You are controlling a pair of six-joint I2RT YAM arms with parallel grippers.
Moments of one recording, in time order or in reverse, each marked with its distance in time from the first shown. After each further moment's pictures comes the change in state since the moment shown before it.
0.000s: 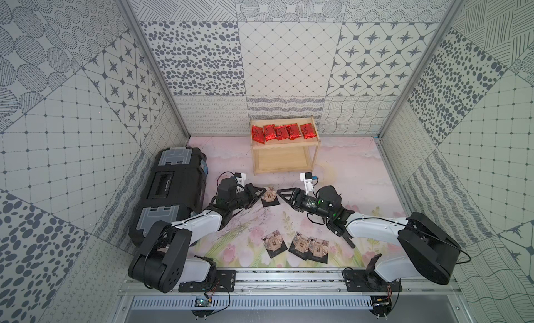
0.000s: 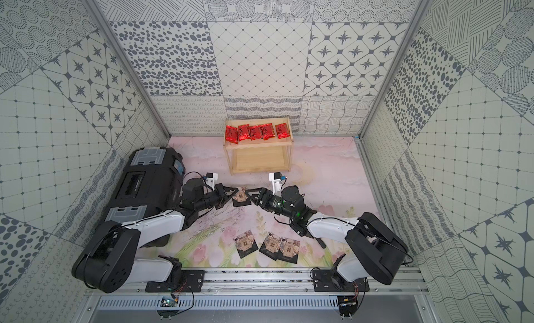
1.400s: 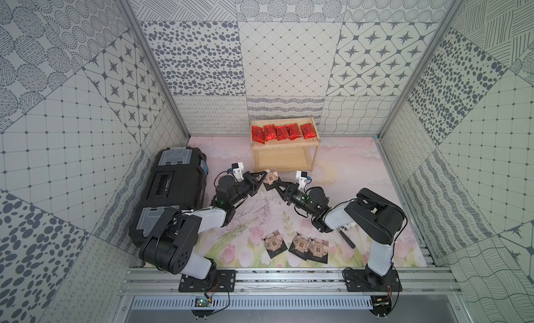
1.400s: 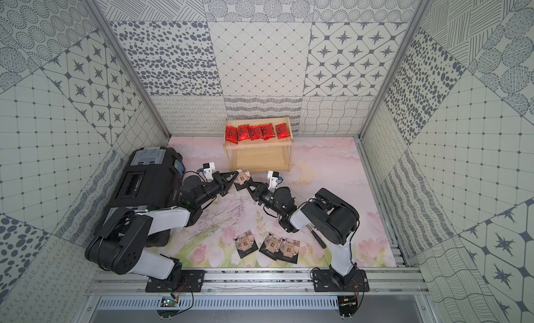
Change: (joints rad) left arm 0.000 0.130 0.018 0.445 -0.053 -0.244; right arm -0.029 0.498 0.108 0.580 0.072 0.306
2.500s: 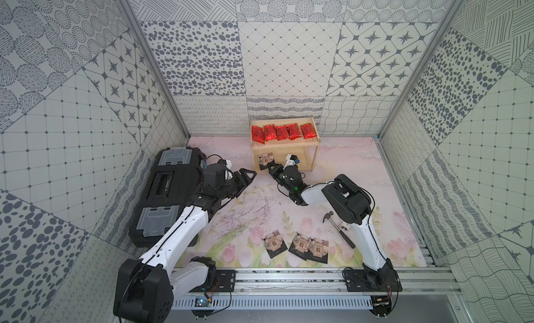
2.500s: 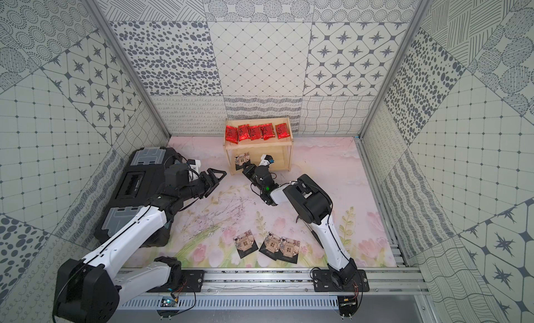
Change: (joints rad) left arm 0.093 -0.376 0.259 -1.118 -0.093 0.448; right arm -0.057 0.402 0.650 -0.486 0.269 -0.278
